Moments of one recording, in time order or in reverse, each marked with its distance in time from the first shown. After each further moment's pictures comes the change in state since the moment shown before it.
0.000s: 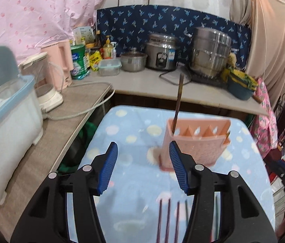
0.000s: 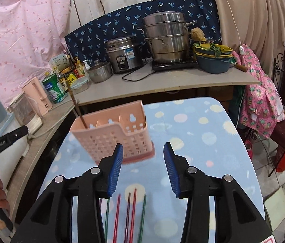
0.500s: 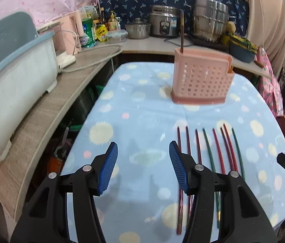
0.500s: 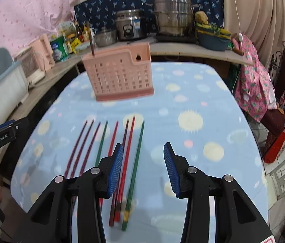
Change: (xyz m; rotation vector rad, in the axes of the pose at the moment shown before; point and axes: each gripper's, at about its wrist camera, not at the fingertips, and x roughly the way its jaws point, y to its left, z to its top) left arm -0.030 0.020 -0.134 0.055 0.140 0.033; right arm -0.033 0.013 -0.130 -0.116 0.151 -0.063
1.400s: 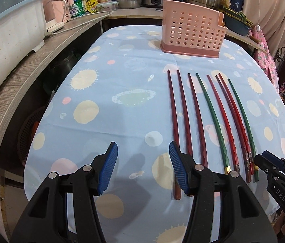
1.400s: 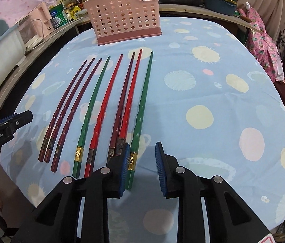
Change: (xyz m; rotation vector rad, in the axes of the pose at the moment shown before) left arm 0.026 -0.016 -0.076 0.014 0.156 -0.051; right arm 0.040 0.015 -0.075 0.001 0.184 0.019
